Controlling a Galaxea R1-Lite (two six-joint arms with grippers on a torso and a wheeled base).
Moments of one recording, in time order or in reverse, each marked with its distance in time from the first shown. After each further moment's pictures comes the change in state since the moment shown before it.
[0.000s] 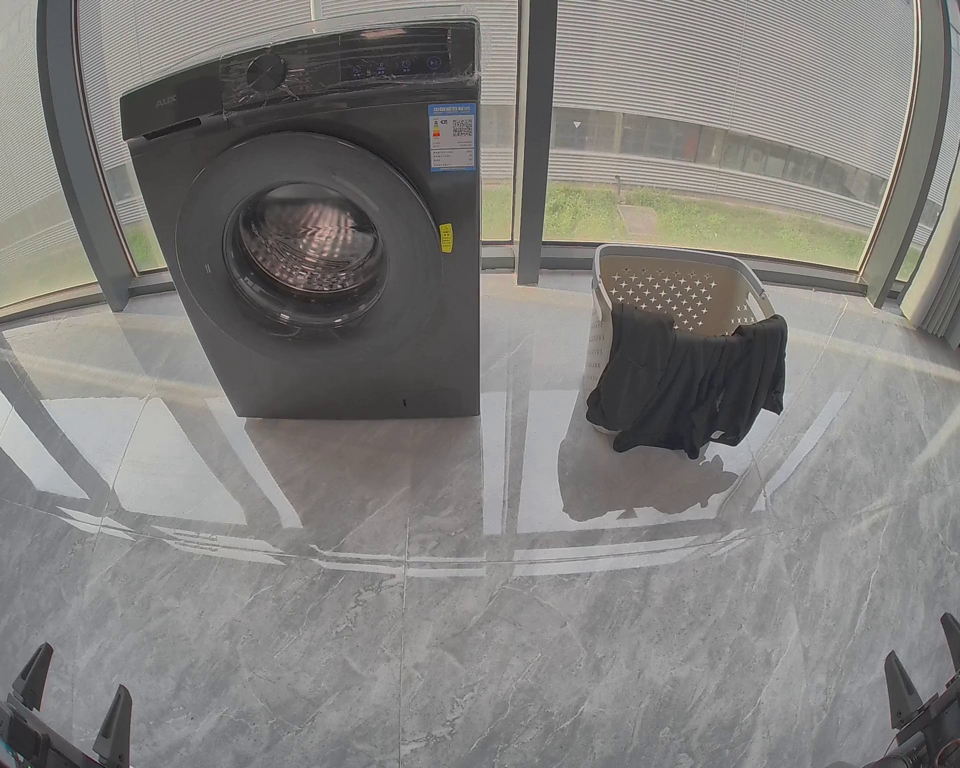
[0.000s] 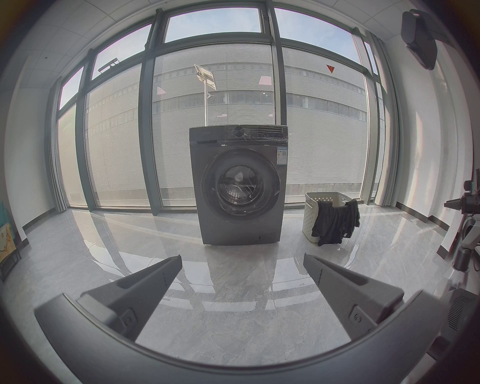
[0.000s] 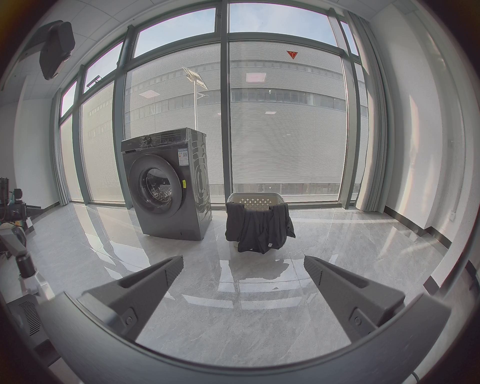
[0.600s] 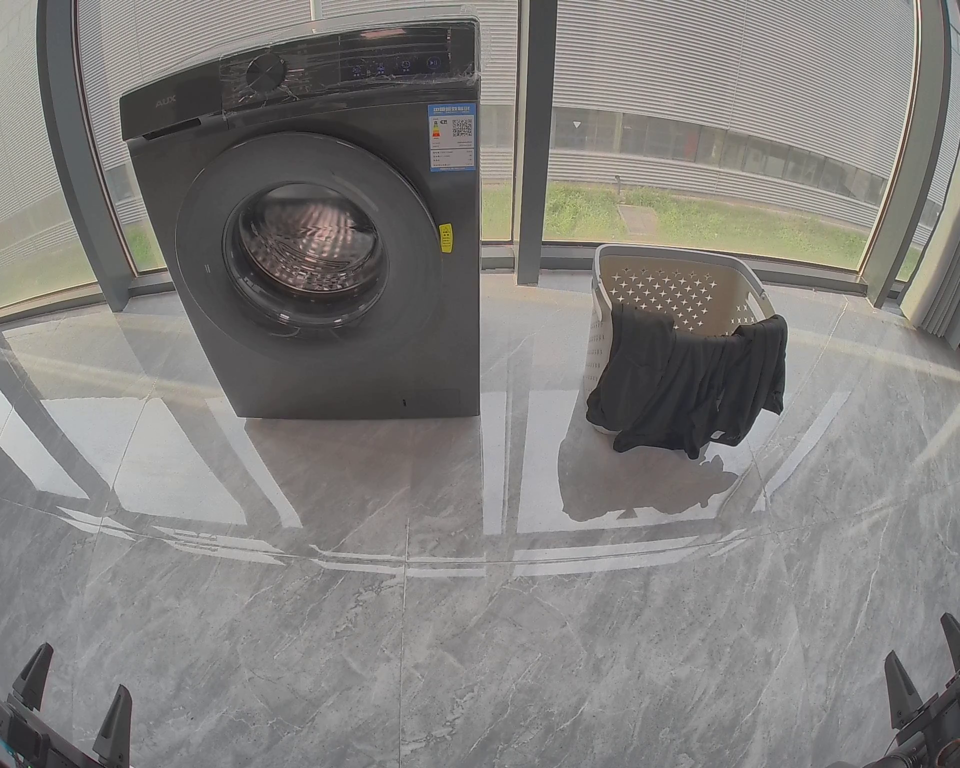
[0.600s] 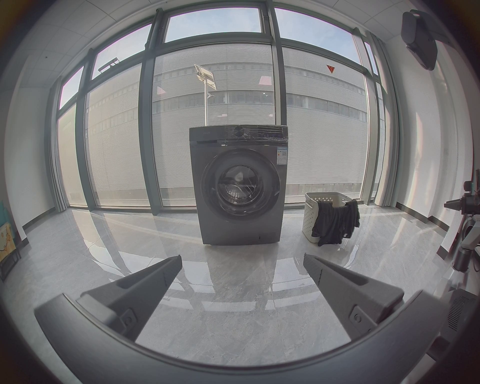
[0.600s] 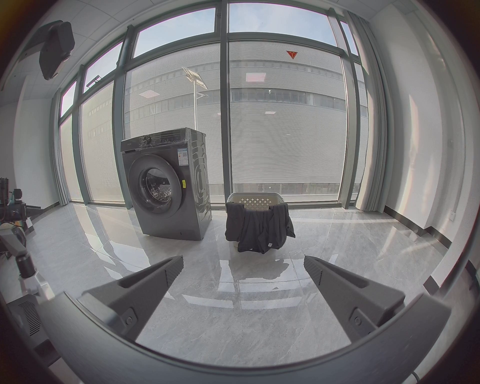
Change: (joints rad) left arm 0.000 0.000 0.000 0.000 -0.001 -0.003; right arm 0.000 0.000 0.000 0.000 0.000 0.000
